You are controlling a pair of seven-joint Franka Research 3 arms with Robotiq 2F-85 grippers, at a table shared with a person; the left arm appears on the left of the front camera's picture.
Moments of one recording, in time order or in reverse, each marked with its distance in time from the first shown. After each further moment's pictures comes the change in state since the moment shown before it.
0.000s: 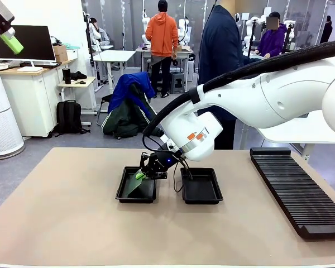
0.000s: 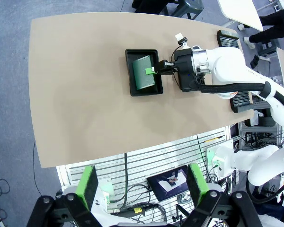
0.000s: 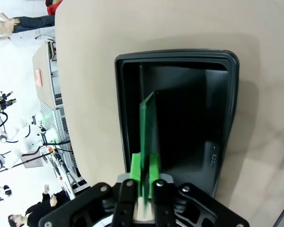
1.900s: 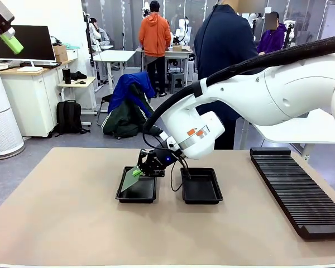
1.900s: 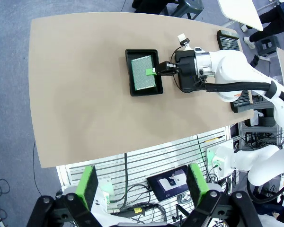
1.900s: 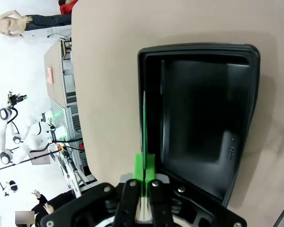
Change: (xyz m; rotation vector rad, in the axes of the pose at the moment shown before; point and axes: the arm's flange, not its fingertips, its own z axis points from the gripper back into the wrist) left arm 0.000 0.000 0.000 0.000 0.000 0.000; right arm -0.011 0.008 0.005 0.058 -0.009 0.009
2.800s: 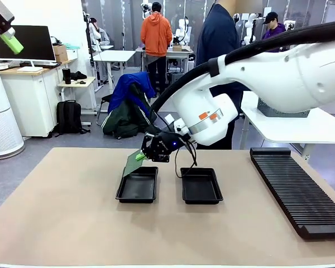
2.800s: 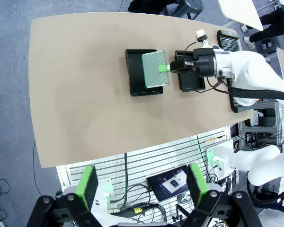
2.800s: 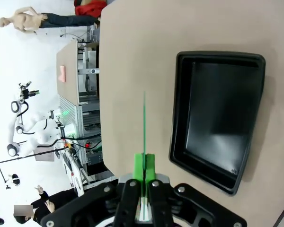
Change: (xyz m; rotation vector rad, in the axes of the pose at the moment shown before) left arm 0.000 0.000 0.000 0.000 0.000 0.000; right arm -0.011 0.037 0.052 0.046 -0.038 0.054
